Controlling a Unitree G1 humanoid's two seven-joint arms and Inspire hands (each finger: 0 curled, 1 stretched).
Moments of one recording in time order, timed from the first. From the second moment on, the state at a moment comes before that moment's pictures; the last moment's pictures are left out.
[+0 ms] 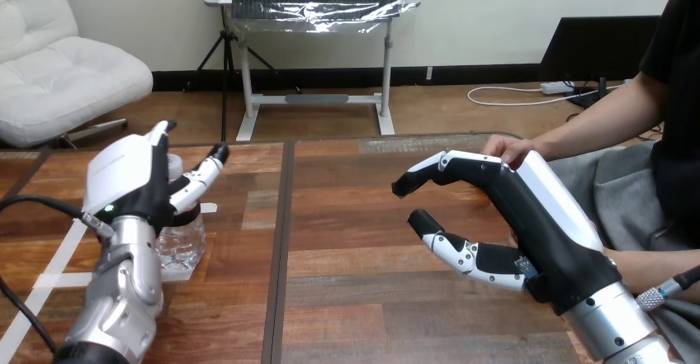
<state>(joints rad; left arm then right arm) -0.48 0.42 -0.25 0.73 0.54 0.11 0.33 0.13 -0.36 0.05 -0.26 -0.27 -0.34 0.19</state>
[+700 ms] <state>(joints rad) -0.44 0.40 -0.26 0.65 0.56 0.12 0.32 0.13 -0.36 0.05 -0.26 -0.27 -0.33 0.19</state>
